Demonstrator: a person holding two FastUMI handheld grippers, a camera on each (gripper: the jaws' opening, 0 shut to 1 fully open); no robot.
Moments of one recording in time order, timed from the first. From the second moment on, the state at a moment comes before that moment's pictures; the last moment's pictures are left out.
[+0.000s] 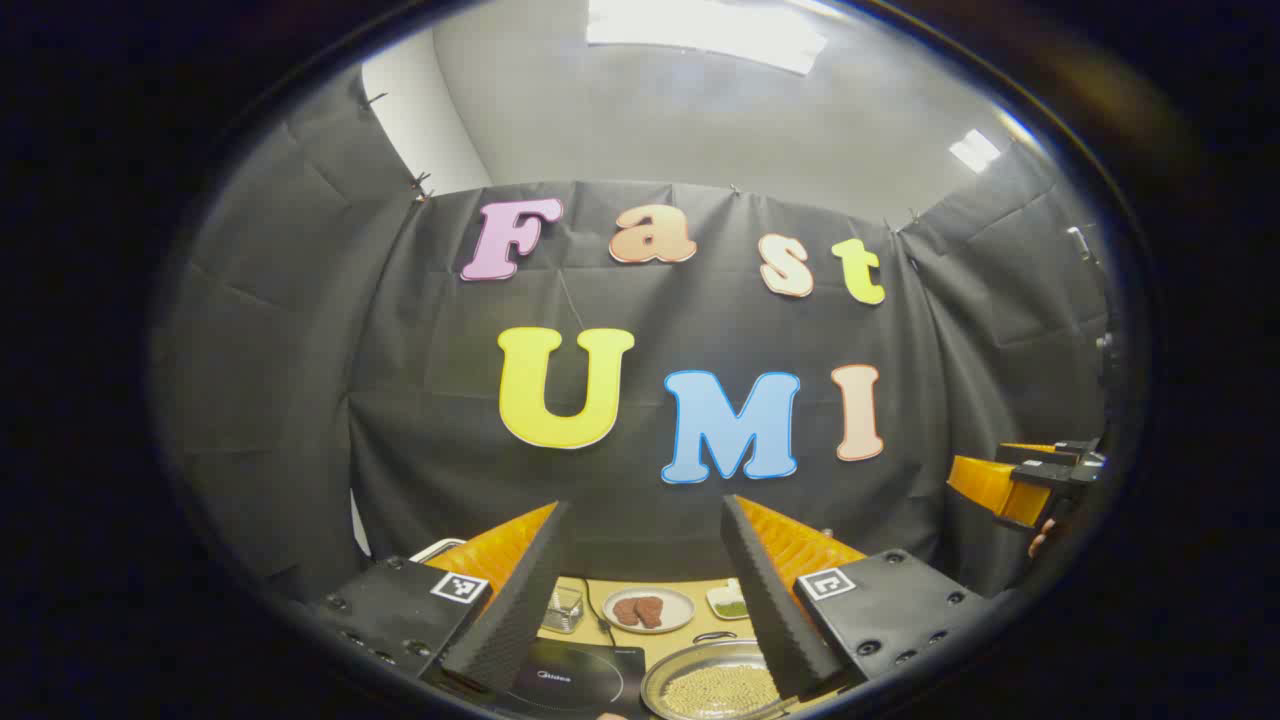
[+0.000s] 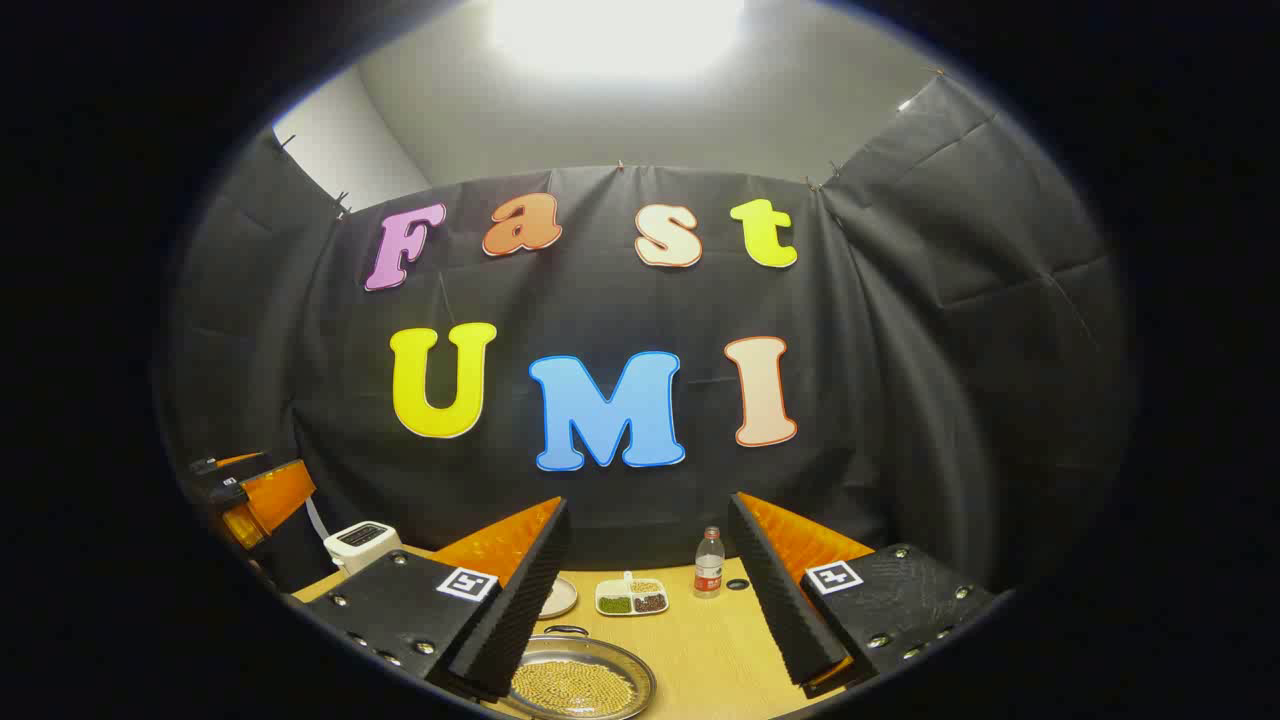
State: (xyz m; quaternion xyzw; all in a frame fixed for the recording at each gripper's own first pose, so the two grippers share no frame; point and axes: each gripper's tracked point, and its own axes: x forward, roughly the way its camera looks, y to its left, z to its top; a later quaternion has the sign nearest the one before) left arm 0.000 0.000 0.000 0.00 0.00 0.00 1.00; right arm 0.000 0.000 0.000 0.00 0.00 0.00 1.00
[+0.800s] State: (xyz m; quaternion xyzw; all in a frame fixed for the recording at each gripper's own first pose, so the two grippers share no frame) left arm 0.002 0.002 -0.001 0.01 0.01 0.00 1.00; right arm 0.004 -0.002 -0.017 0.01 0.03 0.00 1.00
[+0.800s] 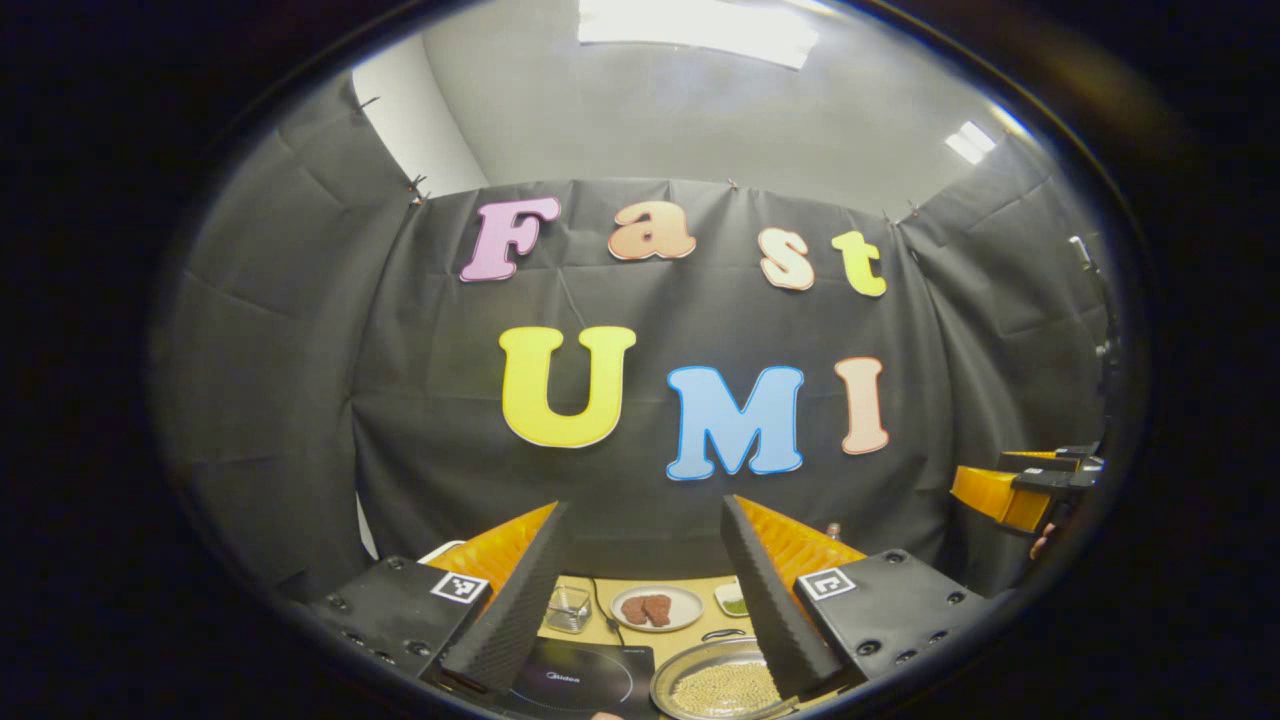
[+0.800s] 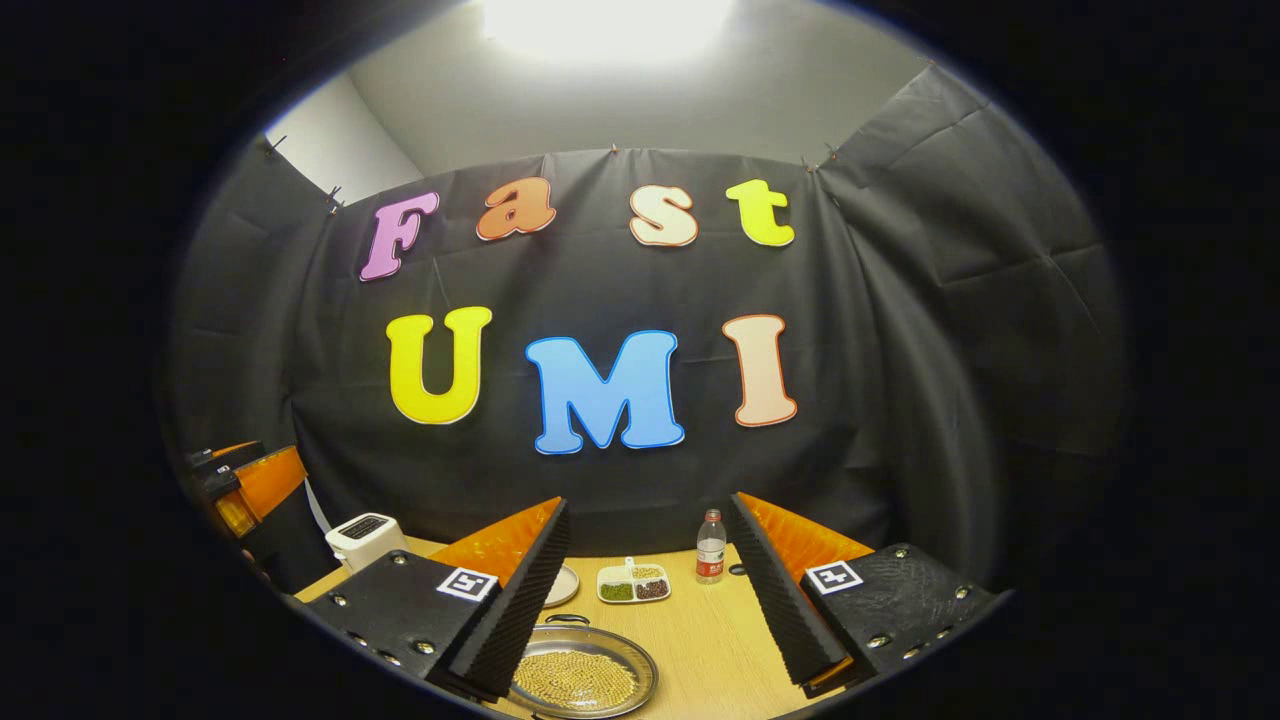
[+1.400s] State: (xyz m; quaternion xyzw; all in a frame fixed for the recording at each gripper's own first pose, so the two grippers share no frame) left arm 0.007 0.012 -0.016 0.02 0.02 0.01 1.00; right arm 0.003 0.018 -0.064 0.02 0.10 0.02 0.99
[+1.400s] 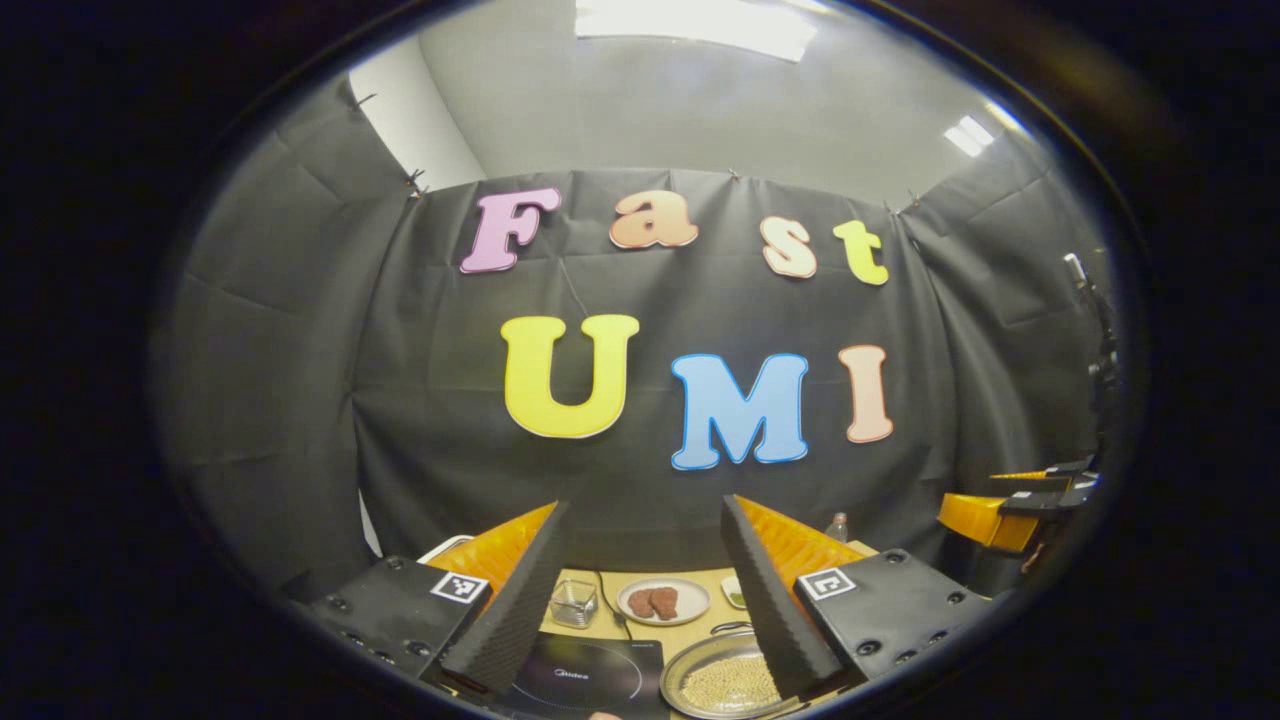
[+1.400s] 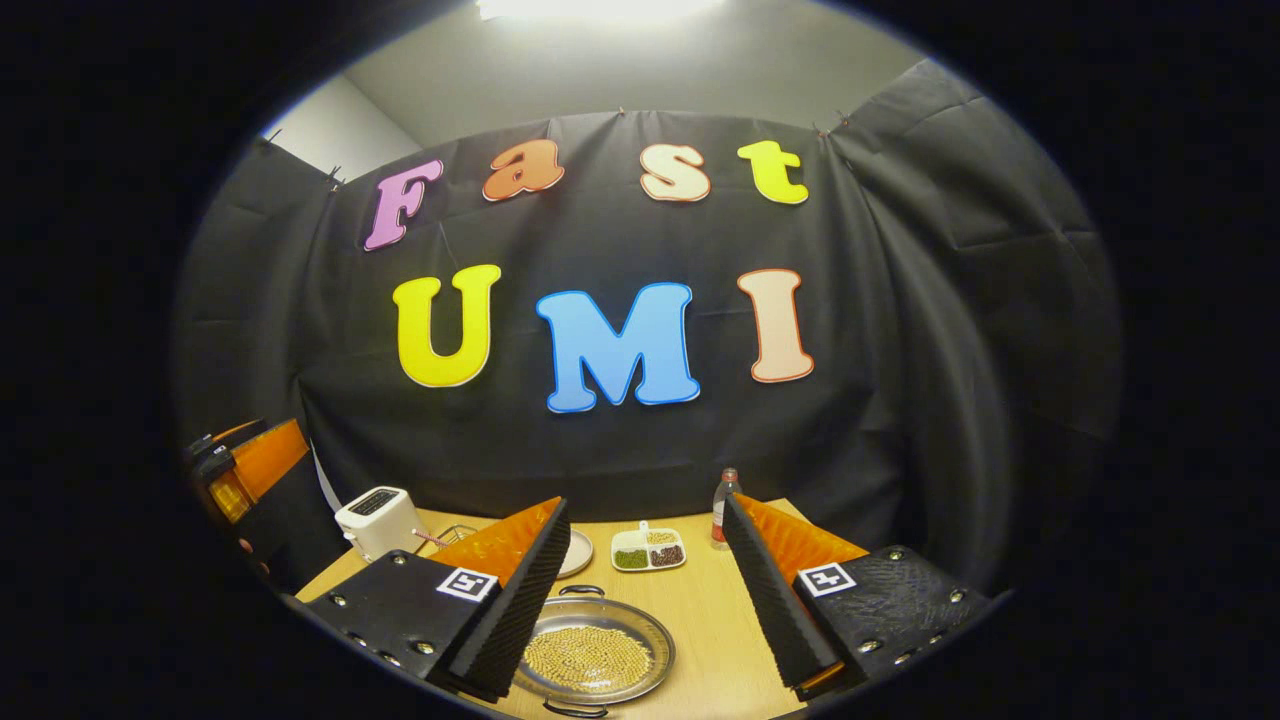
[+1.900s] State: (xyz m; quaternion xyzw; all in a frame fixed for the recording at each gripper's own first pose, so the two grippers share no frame) left arm 0.004 0.029 -0.031 0.02 0.04 0.01 1.00; right arm -0.008 0.044 -0.146 0.02 0.24 0.06 0.97
